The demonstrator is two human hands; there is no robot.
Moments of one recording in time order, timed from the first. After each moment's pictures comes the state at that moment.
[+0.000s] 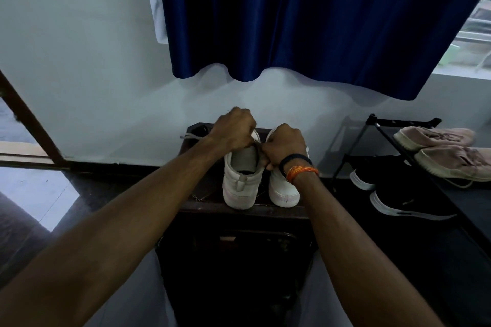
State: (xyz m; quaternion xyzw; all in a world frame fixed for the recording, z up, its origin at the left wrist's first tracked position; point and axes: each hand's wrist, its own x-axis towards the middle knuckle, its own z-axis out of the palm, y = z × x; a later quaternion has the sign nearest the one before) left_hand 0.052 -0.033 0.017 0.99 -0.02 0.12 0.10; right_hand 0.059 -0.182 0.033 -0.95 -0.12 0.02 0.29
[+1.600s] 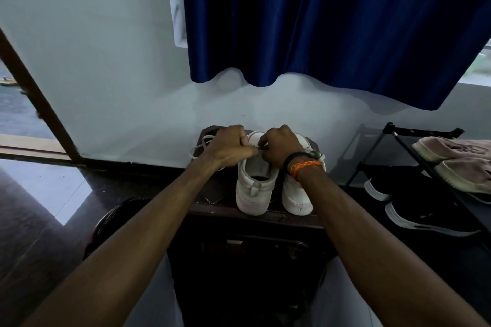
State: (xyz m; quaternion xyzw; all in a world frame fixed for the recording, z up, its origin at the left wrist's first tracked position) left_hand -0.003 -0.020 0.016 0.90 0.14 0.09 0.40; right_hand 0.077 -0.155 0.026 -0.94 -0.34 0.03 0.08
